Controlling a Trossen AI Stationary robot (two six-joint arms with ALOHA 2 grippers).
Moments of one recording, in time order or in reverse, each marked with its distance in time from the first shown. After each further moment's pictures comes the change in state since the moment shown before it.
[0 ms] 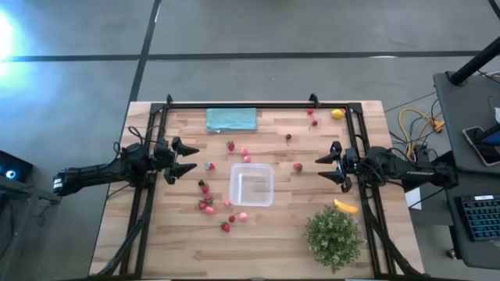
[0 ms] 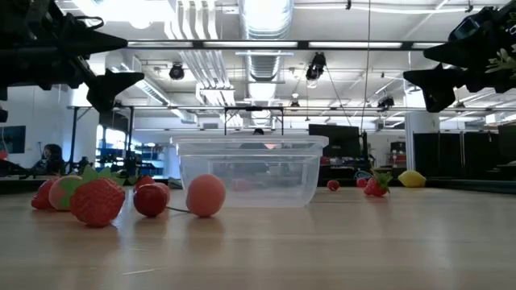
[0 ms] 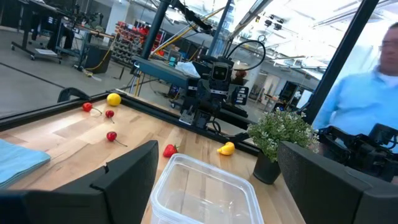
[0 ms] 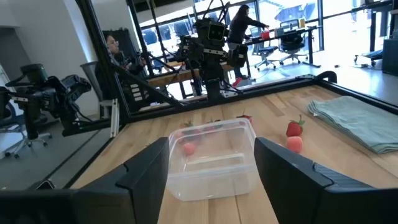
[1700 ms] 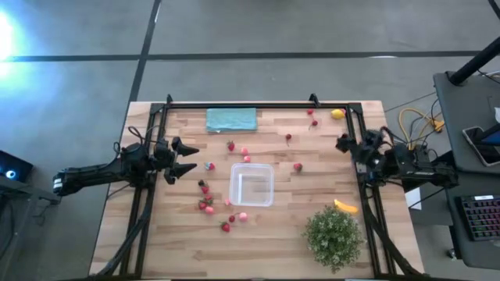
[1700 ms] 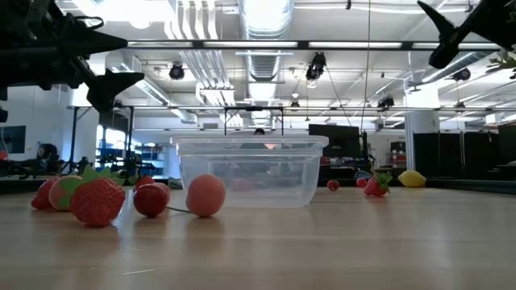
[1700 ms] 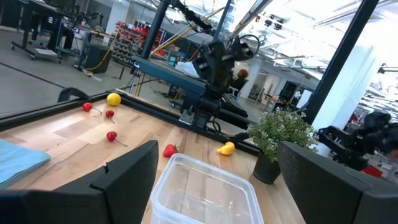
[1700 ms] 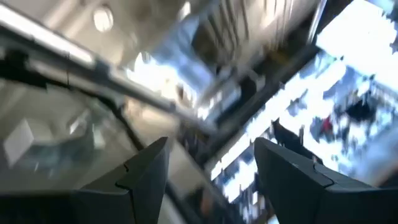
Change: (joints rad) left arm 0.000 0.000 0.000 0.000 0.000 0.000; right arm 0.000 0.000 0.000 0.632 0.211 0.586
